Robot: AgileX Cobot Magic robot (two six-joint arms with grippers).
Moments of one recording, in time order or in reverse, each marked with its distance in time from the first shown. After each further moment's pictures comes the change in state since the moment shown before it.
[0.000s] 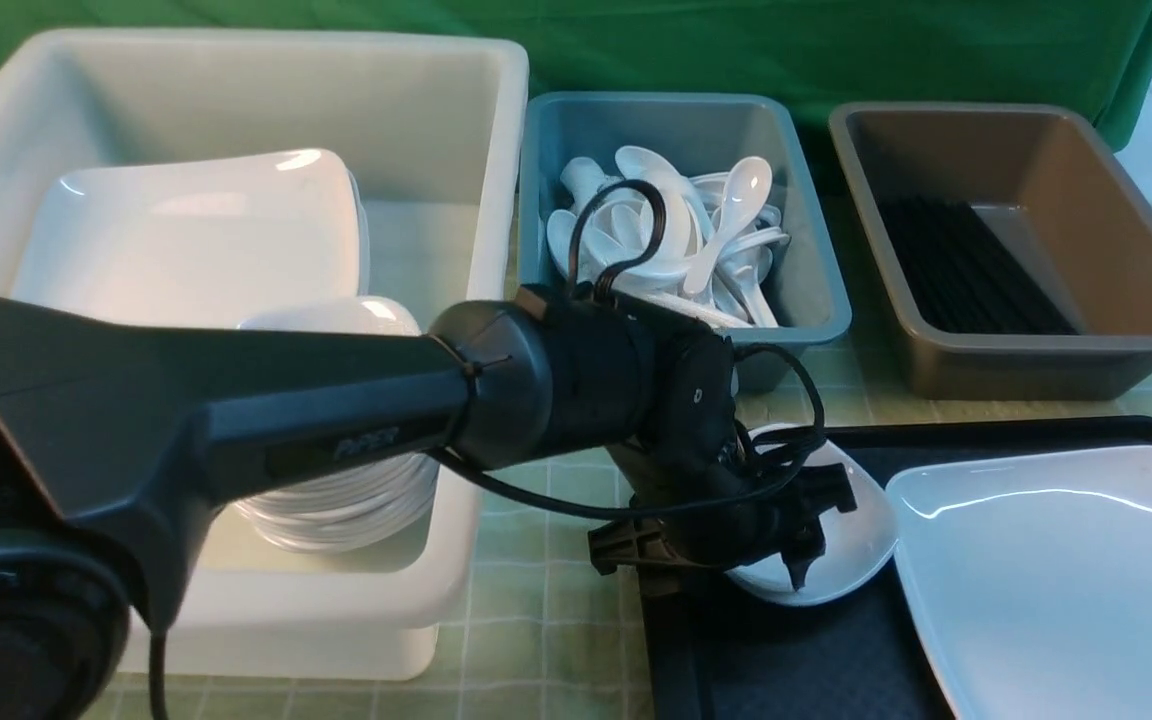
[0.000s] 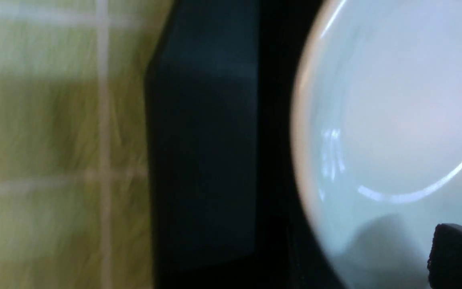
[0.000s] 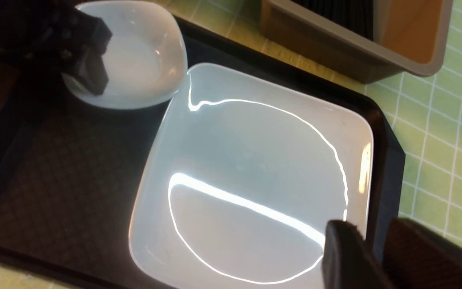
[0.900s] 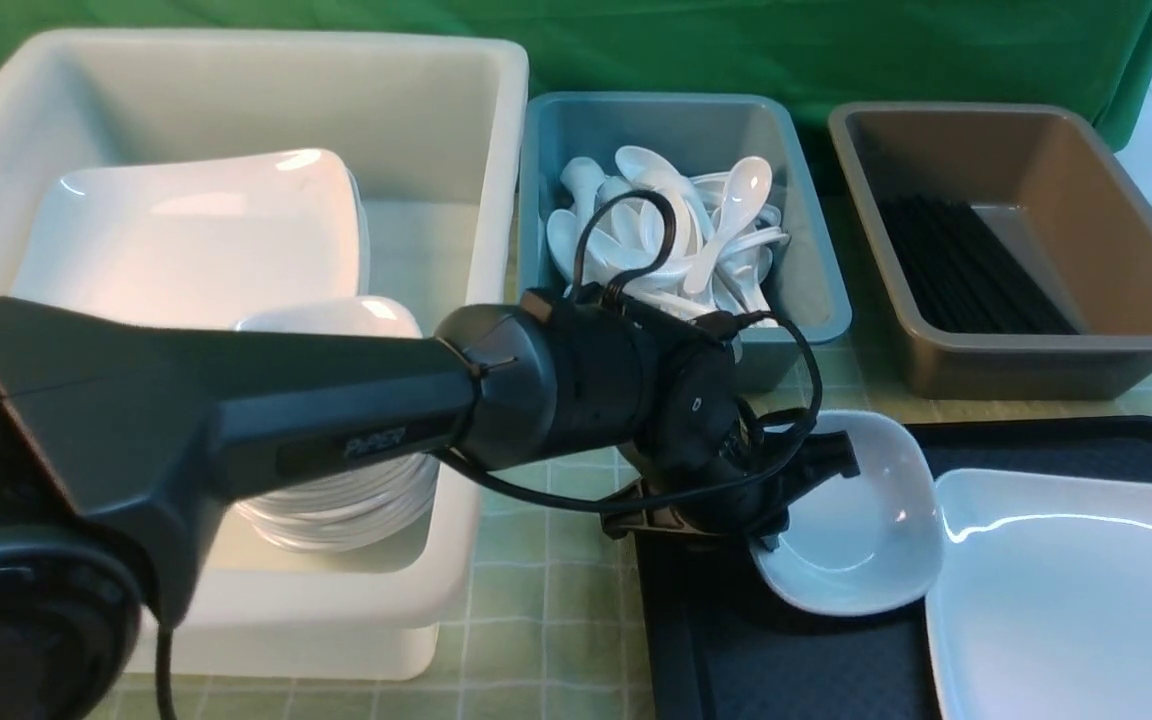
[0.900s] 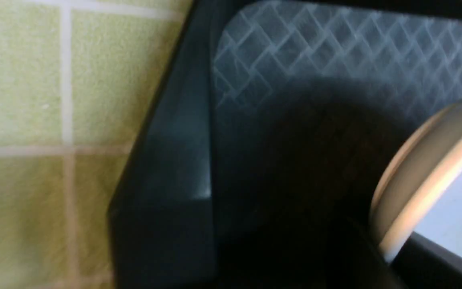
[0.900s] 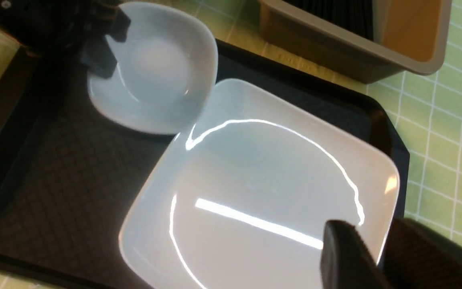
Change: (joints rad) right arm 0.000 0.000 0.000 0.003 -0.006 0.032; left arm 0.001 0.004 -0.003 0.095 -0.084 -0.026
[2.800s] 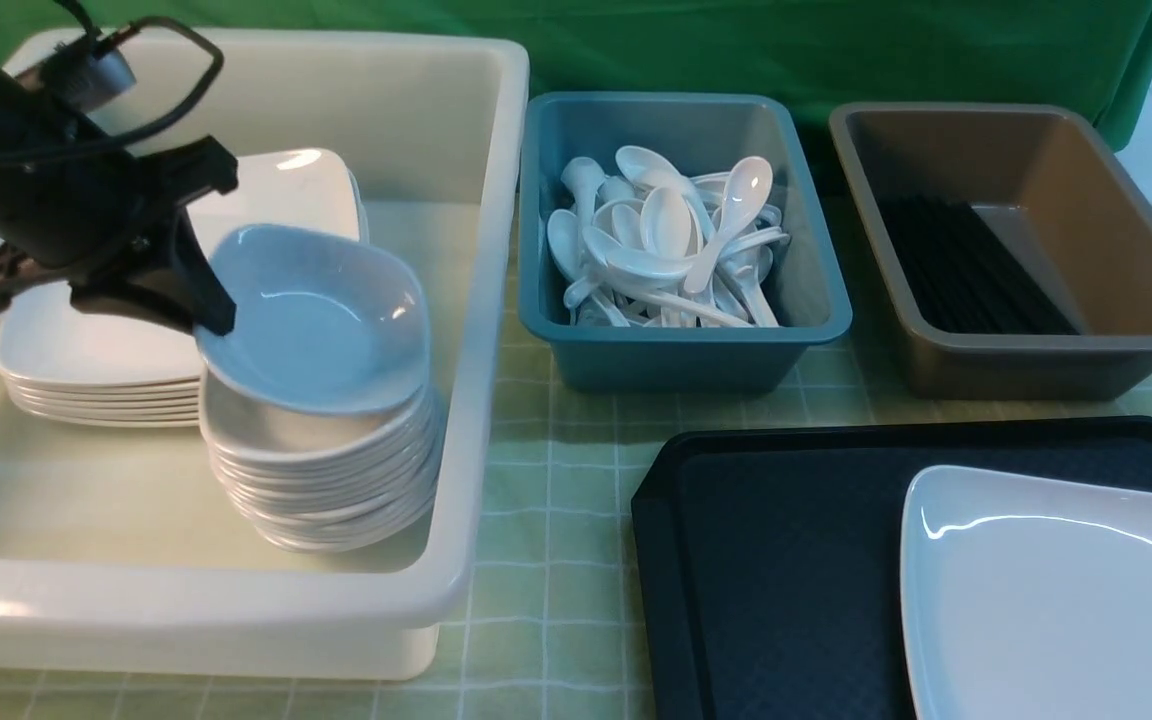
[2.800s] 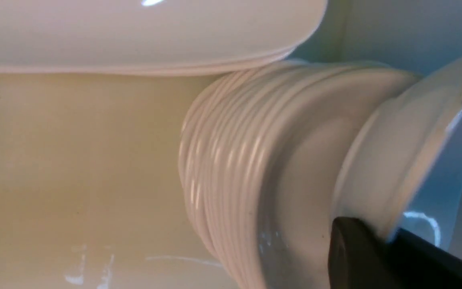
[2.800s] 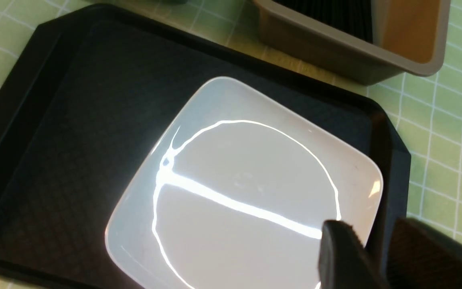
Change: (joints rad) right arm 0.000 0.000 0.000 0.000 -0.007 0.015; left arm 0.890 -0.379 0.005 -0.300 0.651 0.758
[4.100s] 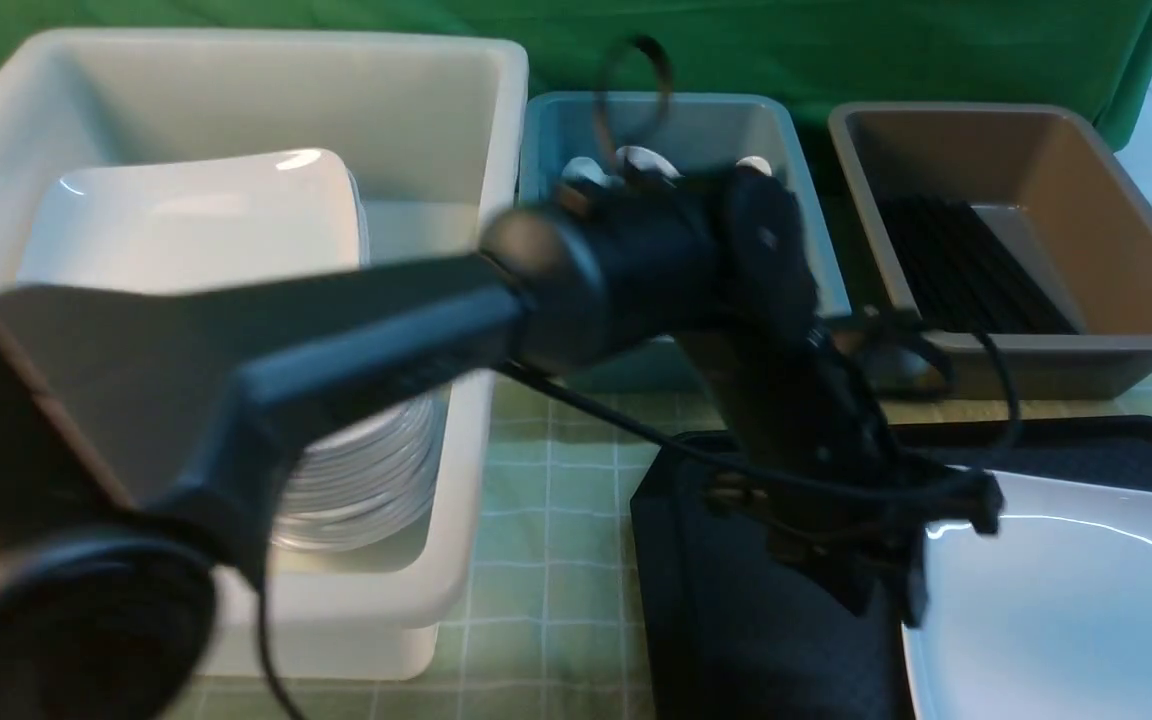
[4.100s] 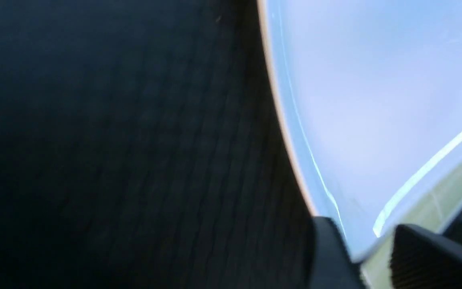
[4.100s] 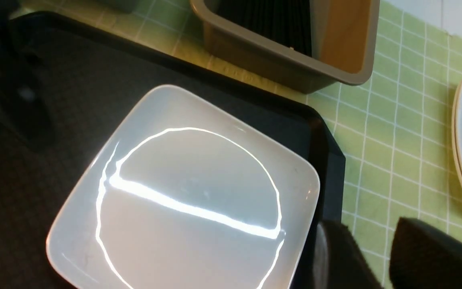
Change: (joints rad) right arm 0.000 0.000 -0.068 -0.108 0.044 0.002; left arm -0.903 0.467 -0.331 -0.126 -0.164 -0.082
